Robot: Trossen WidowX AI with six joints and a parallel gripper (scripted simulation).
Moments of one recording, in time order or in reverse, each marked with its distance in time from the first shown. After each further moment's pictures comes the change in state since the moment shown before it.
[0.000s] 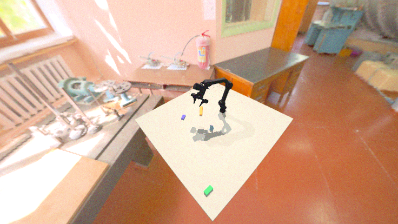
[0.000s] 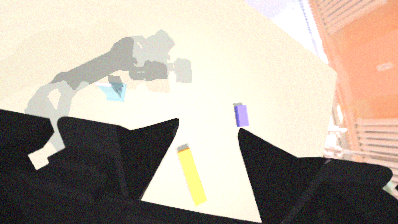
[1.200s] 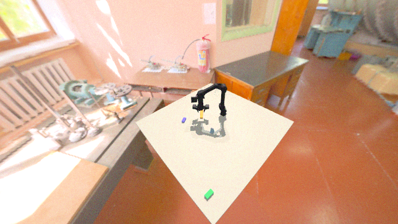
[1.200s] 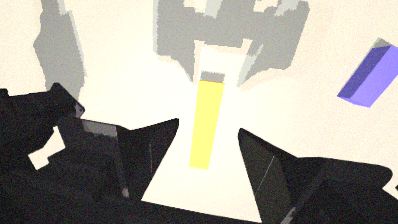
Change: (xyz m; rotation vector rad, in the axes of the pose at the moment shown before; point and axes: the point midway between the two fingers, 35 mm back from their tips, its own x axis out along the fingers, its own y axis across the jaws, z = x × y) arm 0.082 0.006 -0.145 -0.412 0.431 0.336
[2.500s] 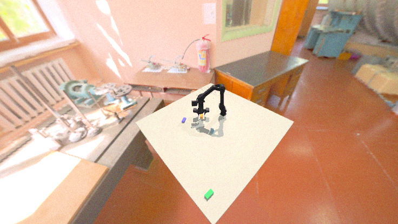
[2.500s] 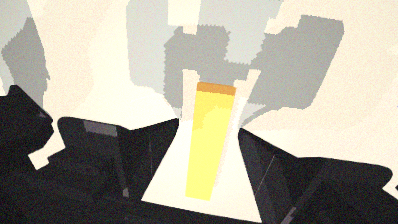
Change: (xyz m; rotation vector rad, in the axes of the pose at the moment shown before) arm 0.050 0.003 -0.001 -0.001 0.002 0.014
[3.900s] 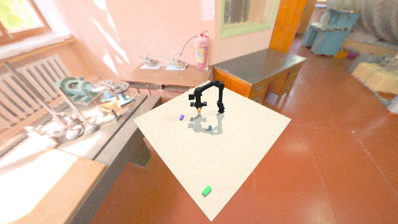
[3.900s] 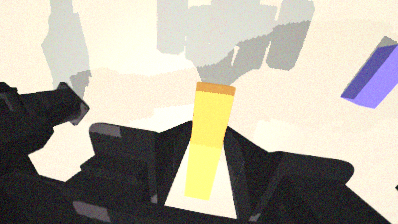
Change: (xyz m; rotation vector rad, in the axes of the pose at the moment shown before) arm -0.051 -0.005 0.001 0.000 0.001 0.013
